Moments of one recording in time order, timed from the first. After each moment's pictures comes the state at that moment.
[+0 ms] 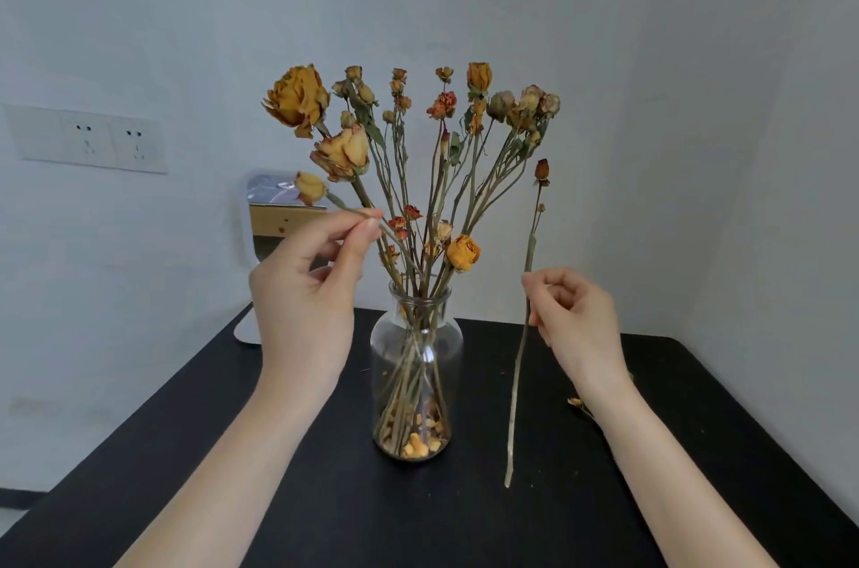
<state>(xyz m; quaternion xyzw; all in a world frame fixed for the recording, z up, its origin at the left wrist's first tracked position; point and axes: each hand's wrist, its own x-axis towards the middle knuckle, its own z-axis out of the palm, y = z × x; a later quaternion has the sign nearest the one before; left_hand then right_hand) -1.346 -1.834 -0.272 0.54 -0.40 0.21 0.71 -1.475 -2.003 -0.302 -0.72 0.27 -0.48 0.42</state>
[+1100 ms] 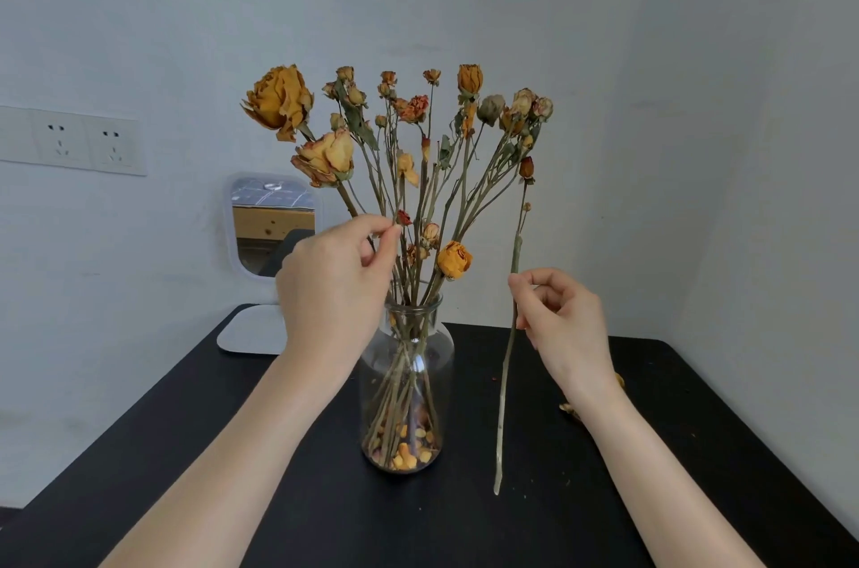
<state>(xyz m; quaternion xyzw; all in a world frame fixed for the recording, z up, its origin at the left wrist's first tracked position) -1.329 -1.868 -0.265 0.68 -0.42 0.32 0.51 -1.469 -2.001 -0.299 -0.74 0.26 -0.48 0.40</state>
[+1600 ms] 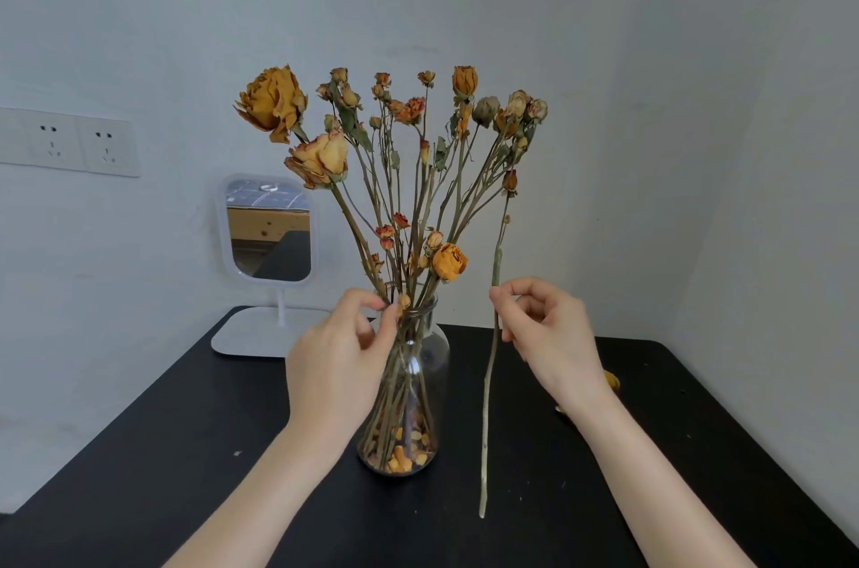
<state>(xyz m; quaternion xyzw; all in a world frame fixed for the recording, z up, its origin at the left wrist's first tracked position) -1.331 -1.871 -0.332 0.74 -0.41 0.25 0.47 -1.470 -1.996 -0.300 -0.77 0.23 -0.44 0.40</state>
